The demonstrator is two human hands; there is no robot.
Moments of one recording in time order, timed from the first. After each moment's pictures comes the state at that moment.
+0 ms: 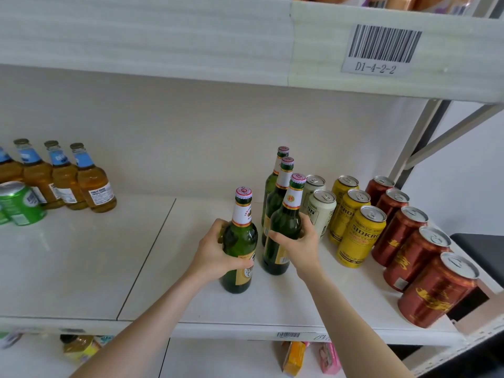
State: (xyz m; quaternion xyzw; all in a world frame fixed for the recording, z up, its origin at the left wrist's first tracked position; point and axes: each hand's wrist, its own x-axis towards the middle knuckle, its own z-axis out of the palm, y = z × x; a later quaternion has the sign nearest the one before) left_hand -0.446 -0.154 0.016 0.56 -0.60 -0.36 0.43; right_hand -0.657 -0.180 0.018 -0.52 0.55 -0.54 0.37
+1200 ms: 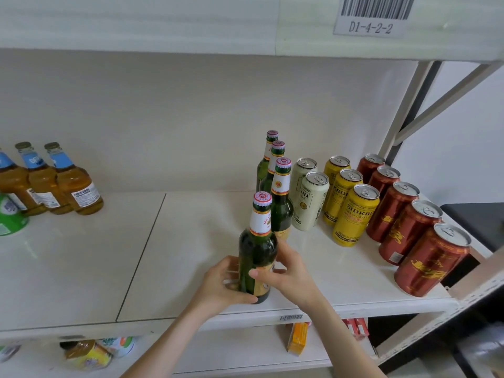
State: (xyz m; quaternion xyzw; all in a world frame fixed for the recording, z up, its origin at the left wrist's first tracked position) left_hand -0.452 -0.112 -0.049 0.51 -0.58 -0.51 0.37; right_hand -0.641 -0.094 0.011 -0.60 0.46 -0.44 0.48
